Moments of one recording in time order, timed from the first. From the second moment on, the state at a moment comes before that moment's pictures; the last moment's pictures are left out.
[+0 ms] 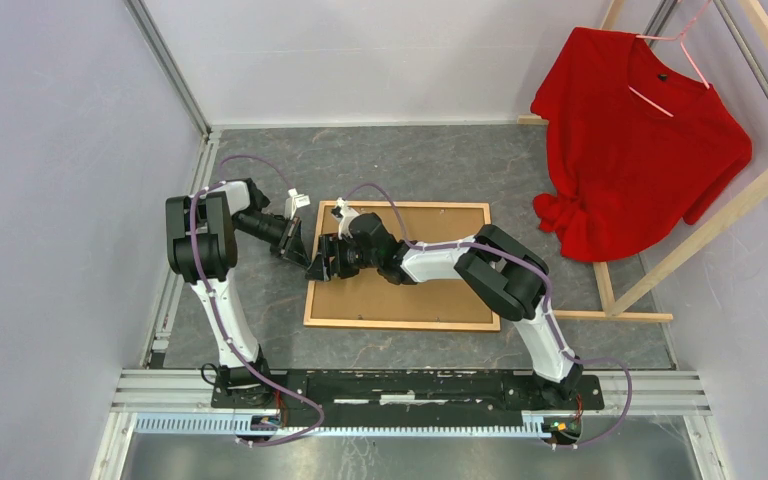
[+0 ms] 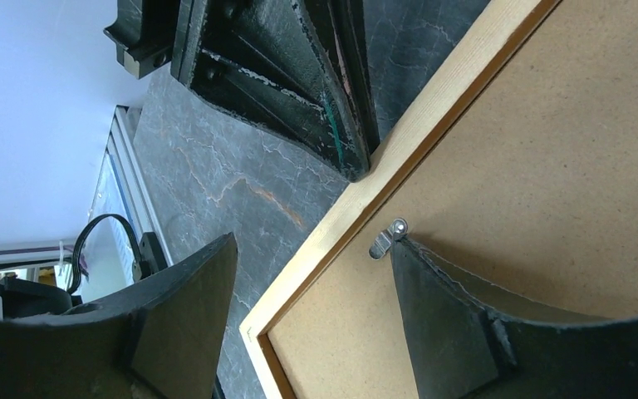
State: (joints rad) left arm 0.12 2.11 1.34 -1.13 0.87 0.78; right arm 0.95 2.15 1.29 0.40 -0.32 0.73
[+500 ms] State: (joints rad) left arm 0.12 2.11 1.34 -1.13 0.87 0.77; right arm 0.95 2.18 1.31 0.43 -0.35 0.77
